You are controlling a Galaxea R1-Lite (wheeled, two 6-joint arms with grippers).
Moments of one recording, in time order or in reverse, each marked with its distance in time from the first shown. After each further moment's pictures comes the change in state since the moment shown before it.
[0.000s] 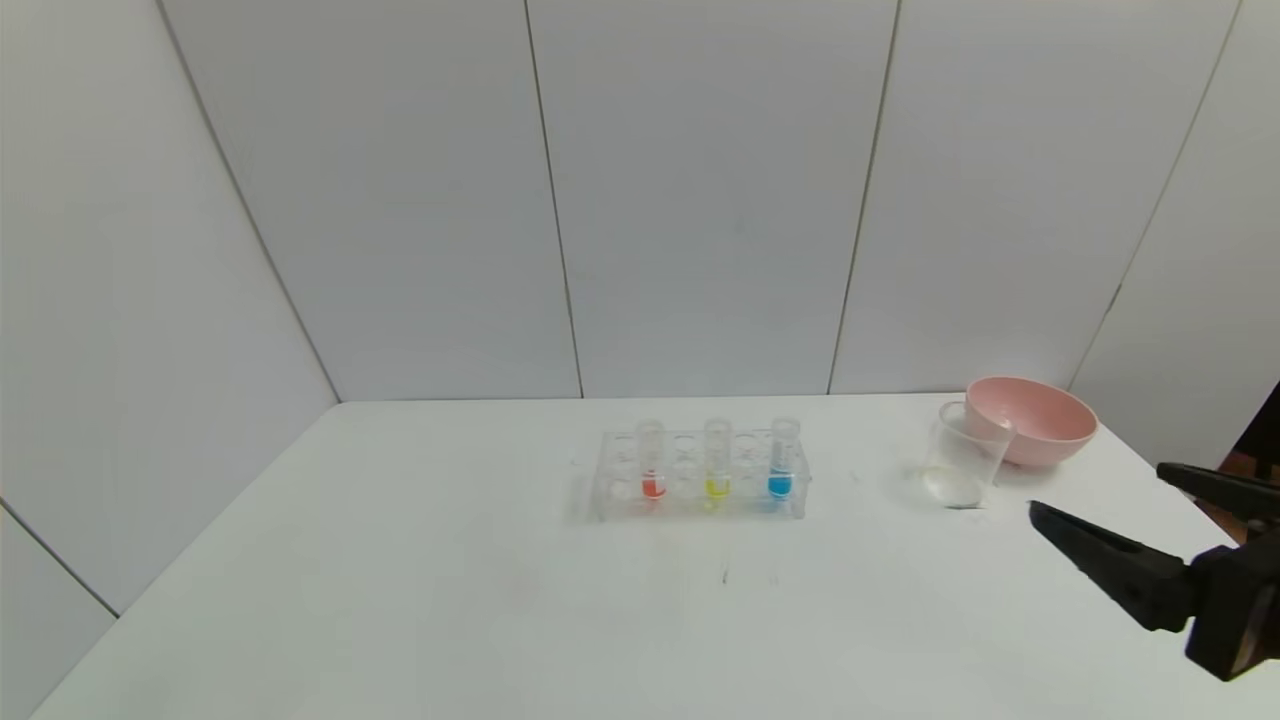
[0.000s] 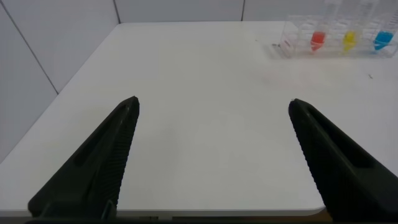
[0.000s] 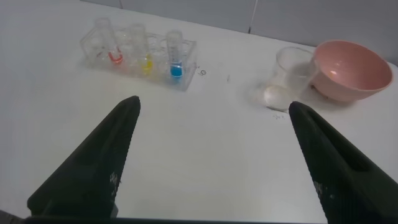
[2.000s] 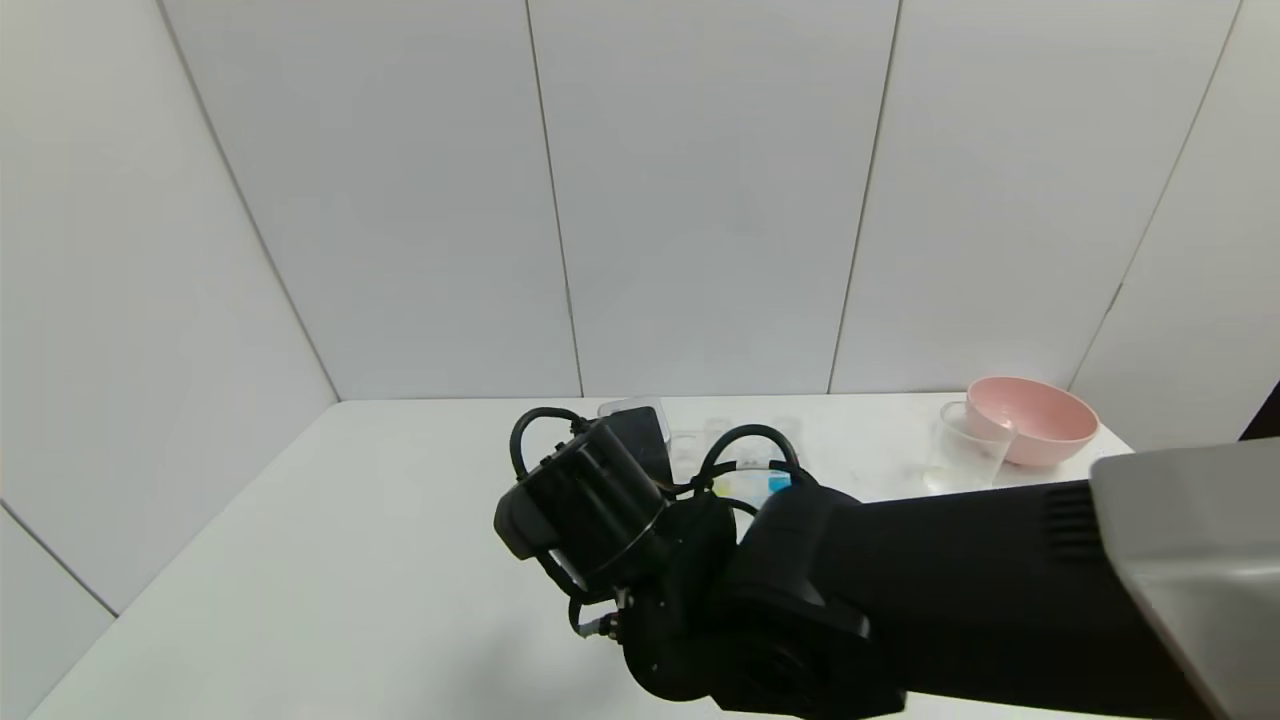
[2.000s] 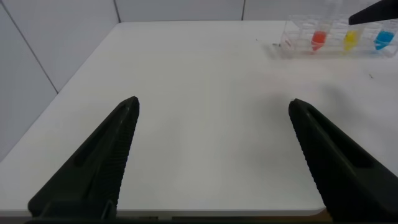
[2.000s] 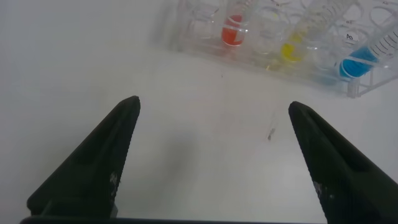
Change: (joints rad) left arm 0.000 0.000 0.000 0.000 0.000 0.000; right arm 0.355 1.107 -1.043 0.406 -0.266 0.389
